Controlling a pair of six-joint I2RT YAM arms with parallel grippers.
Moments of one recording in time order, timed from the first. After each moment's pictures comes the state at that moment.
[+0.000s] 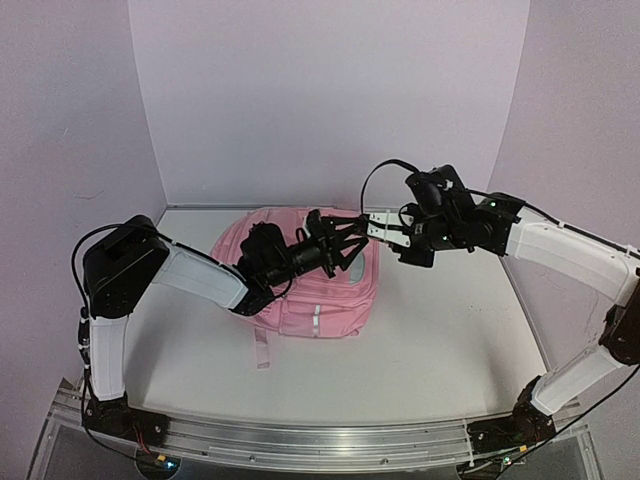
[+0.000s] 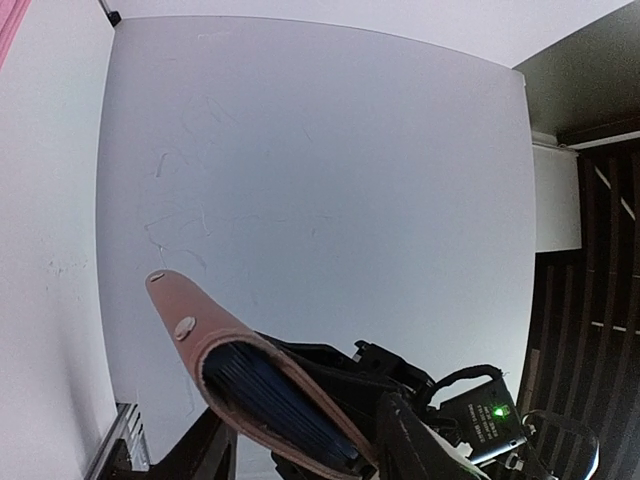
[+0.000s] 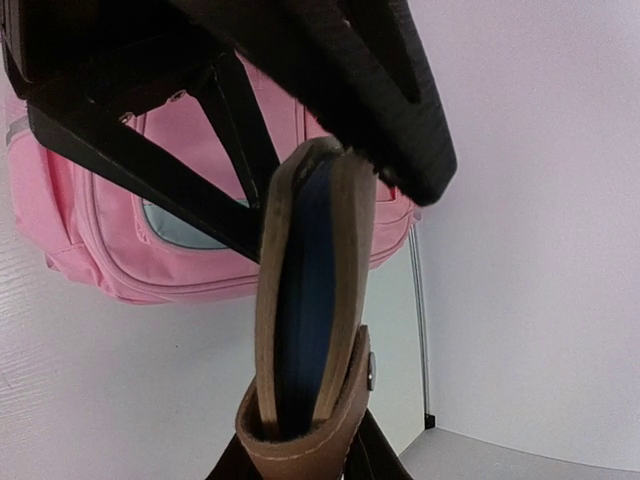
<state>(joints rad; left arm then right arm) -0.92 2.04 1.16 1.16 0.28 -1.73 0.78 1.47 1.33 -0.61 0.25 -0.88</state>
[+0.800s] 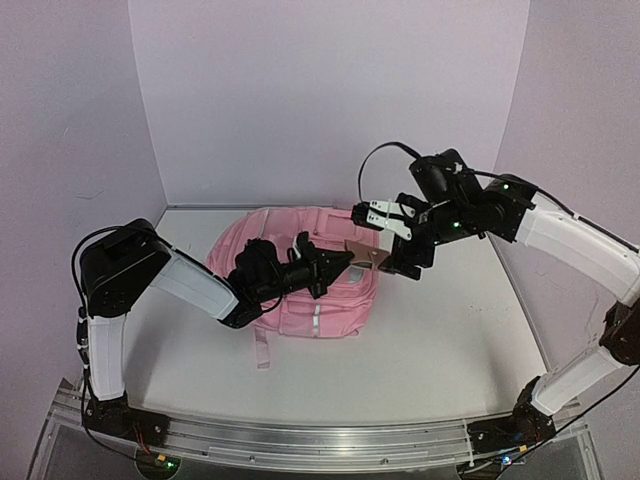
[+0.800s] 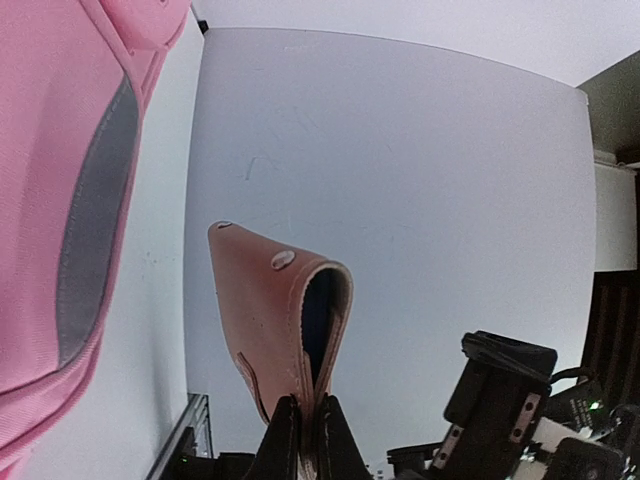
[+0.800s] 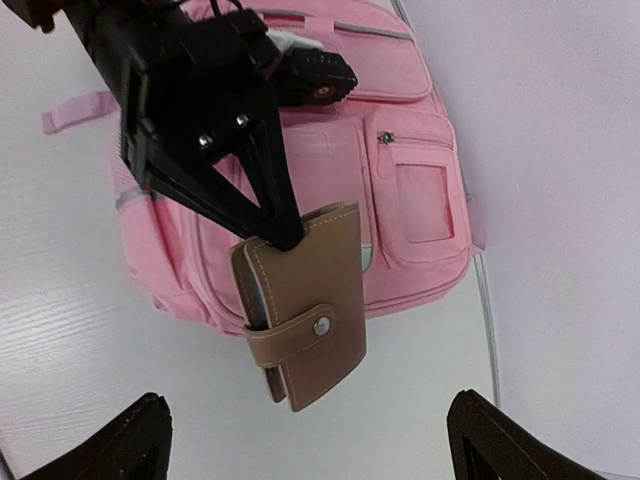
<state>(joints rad) -0.90 2.02 1.01 1.12 0.28 -1.66 0.81 1.47 1.48 -0.82 0.08 -0.70</state>
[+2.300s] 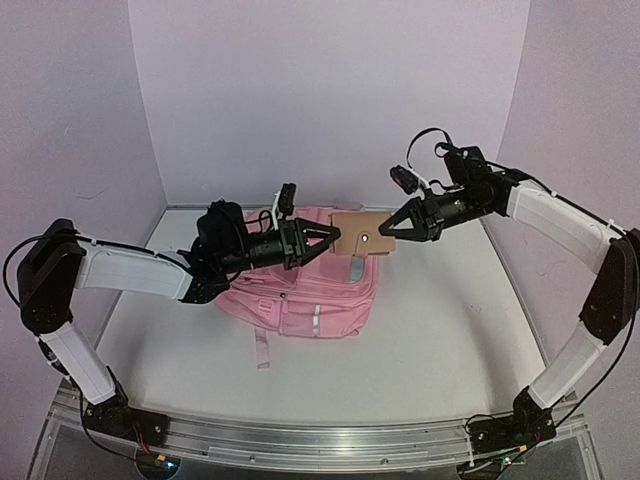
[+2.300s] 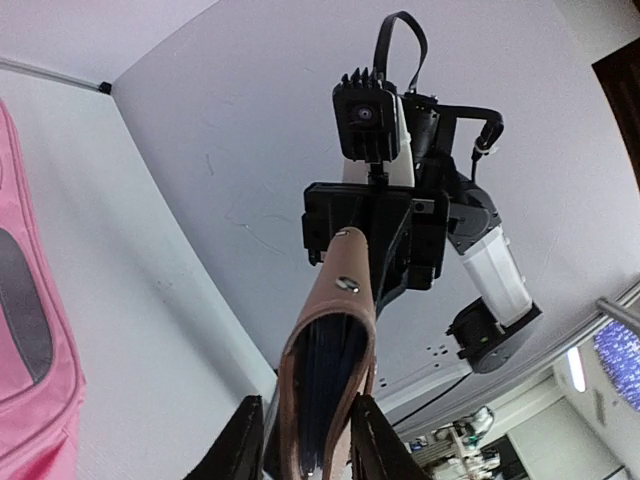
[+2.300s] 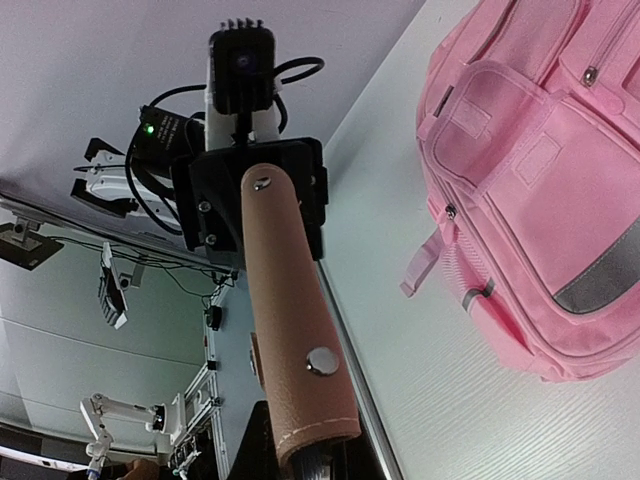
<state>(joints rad) -0.86 1.66 0.96 0.83 0.49 -1.07 0.41 1.62 1.48 -0.73 -1.13 0.19</state>
